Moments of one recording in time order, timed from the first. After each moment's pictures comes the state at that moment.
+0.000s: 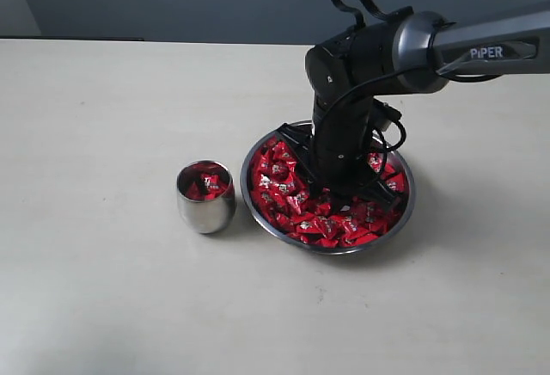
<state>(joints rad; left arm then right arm) 0.19 0.00 0.00 0.03 0.34 0.03 0.75 2.07 -1.36 -0.05 0.90 1.34</state>
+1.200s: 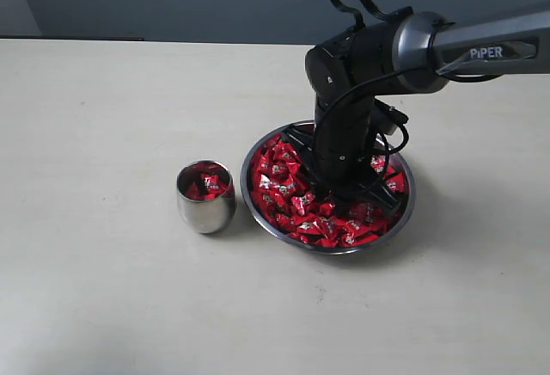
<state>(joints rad) 0.19 0.00 0.00 0.03 0.34 0.03 0.75 2.07 -1.36 -0.06 0.94 1.41</state>
